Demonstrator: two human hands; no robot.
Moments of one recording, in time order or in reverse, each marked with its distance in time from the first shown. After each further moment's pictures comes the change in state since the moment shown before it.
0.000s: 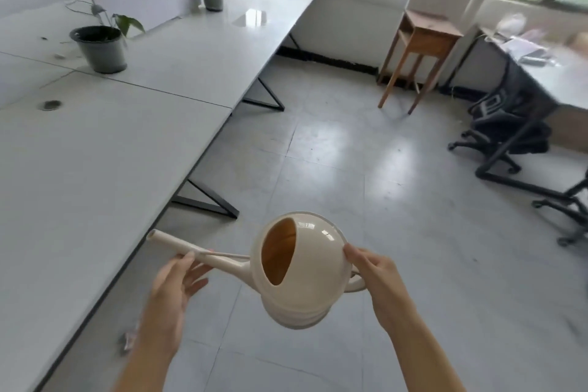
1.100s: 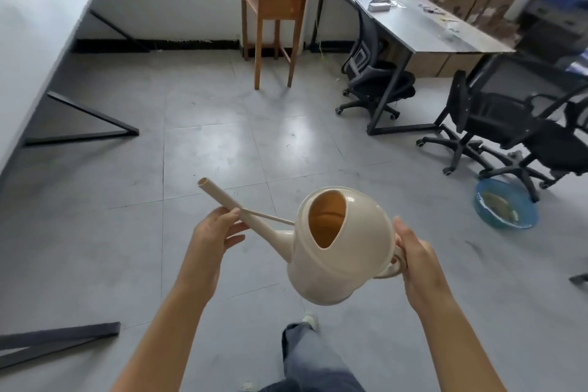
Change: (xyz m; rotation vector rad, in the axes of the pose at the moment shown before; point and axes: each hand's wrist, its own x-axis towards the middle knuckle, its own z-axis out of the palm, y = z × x) left_hand 0.287 -0.007 0.454 0.208 -0.695 -0.117; right_hand 0.270 -0.063 -0.286 0.238 0.714 0.048
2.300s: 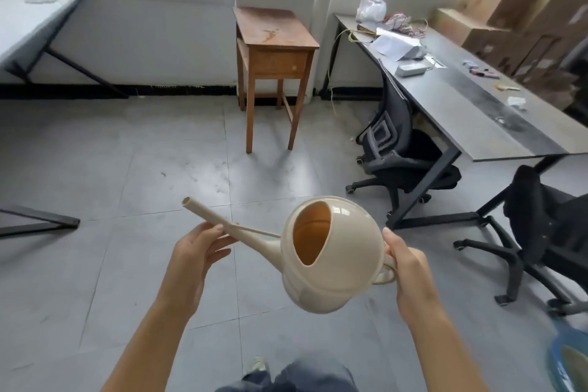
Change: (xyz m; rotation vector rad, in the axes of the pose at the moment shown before) left_hand 0.663 0.117 0.167 -0.018 0.105 0.015; right_hand 0.660 -0.248 0.122 -0.004 -0.045 -0.025
